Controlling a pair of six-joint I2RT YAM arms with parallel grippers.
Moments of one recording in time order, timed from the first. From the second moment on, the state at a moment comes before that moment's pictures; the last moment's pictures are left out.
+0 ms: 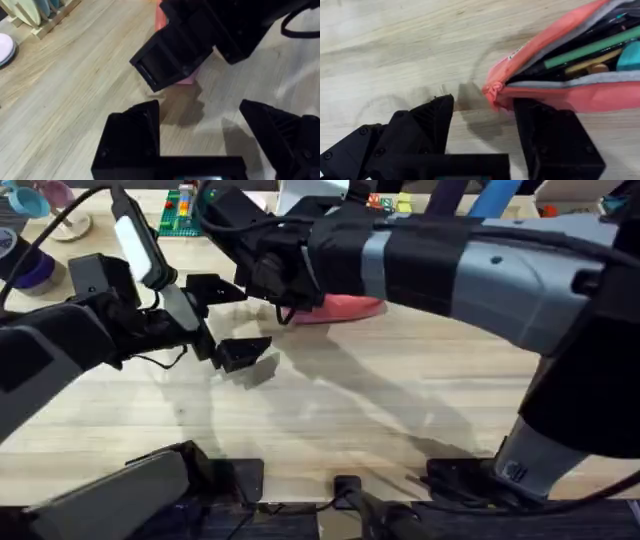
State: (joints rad) left arm 0.34 1.32 0.59 -0.46 1.05 1.17; right arm 0.93 2.04 1.66 -0.72 0.38 1.09
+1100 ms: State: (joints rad) left arm 0.34 1.32 0.59 -0.46 1.05 1.17; right arm 0.91 2.06 1.66 -0.72 0.37 1.09
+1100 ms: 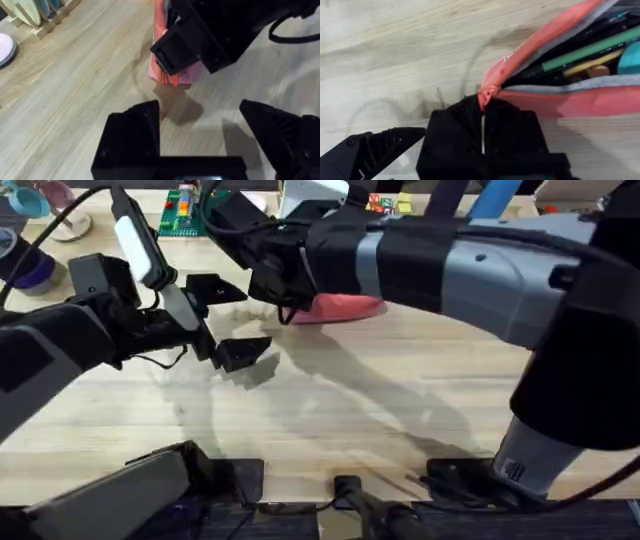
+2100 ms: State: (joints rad) left arm 0.34 1.32 0.59 -0.46 1.05 1.17; right arm 0.85 1.98 1.66 -0.70 0.31 0.93
